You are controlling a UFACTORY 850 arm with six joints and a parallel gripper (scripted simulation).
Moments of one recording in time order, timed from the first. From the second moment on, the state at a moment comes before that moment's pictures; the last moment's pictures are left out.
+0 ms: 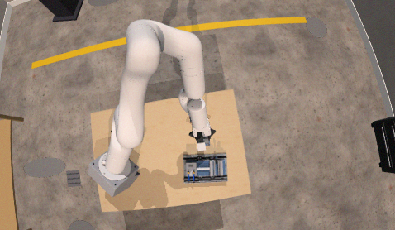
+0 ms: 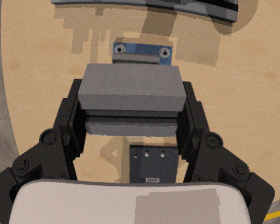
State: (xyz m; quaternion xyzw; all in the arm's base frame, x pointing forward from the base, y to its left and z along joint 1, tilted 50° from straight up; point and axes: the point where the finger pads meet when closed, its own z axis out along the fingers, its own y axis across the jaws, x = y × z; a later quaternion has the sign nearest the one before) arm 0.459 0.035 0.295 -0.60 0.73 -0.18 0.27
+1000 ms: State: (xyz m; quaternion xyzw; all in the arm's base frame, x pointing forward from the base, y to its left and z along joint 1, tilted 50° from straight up) arm 0.458 0.035 0.294 -0.60 0.72 -0.16 0.32
